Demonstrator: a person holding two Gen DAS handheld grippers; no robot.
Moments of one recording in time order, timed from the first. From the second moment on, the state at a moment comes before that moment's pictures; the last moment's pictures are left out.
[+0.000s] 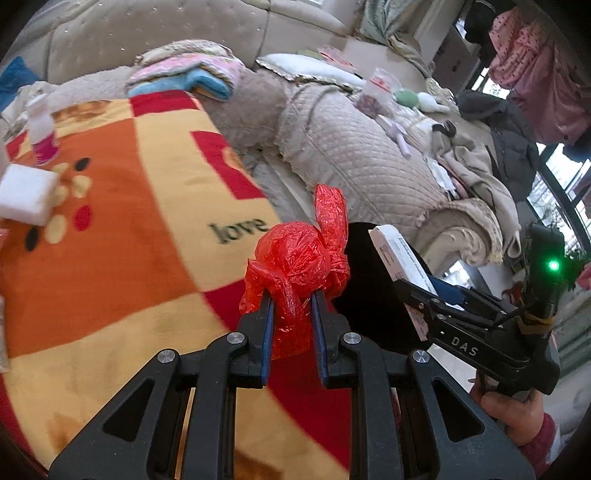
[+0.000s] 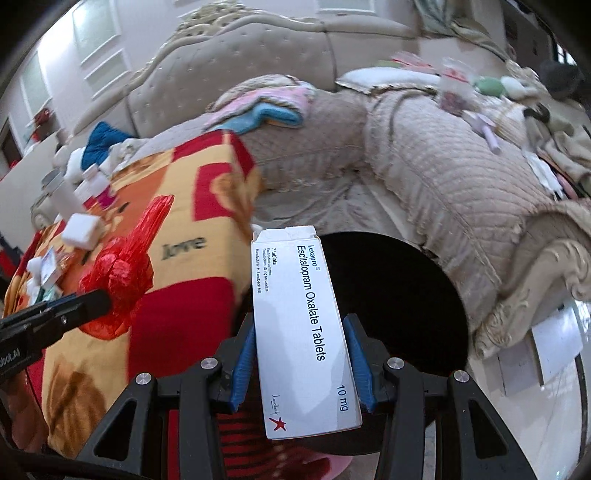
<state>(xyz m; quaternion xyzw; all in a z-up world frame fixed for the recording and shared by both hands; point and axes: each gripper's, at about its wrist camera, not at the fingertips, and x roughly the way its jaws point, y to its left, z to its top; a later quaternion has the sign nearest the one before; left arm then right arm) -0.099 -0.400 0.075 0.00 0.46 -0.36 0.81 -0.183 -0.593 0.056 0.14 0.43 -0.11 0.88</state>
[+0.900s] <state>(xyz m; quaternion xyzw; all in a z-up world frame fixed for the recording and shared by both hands) -0.109 -0.444 0.061 -0.02 0.49 -0.41 0.77 -0.195 -0.631 0.044 0.18 0.44 -0.16 0.87</state>
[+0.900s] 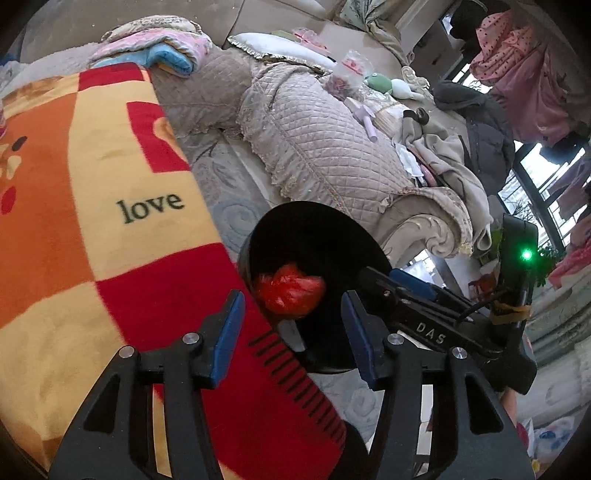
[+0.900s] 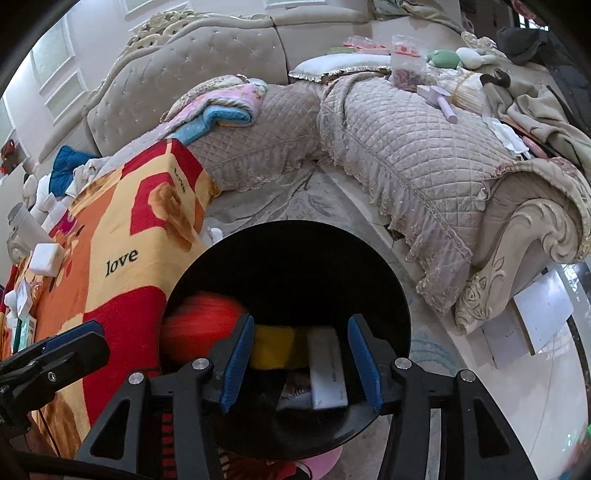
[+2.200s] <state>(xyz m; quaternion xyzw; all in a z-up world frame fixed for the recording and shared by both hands) -0.086 -0.256 0.059 0.00 0.45 -0.19 0.87 -0.131 -0.457 0.048 0.08 0.46 -0.03 0.88</state>
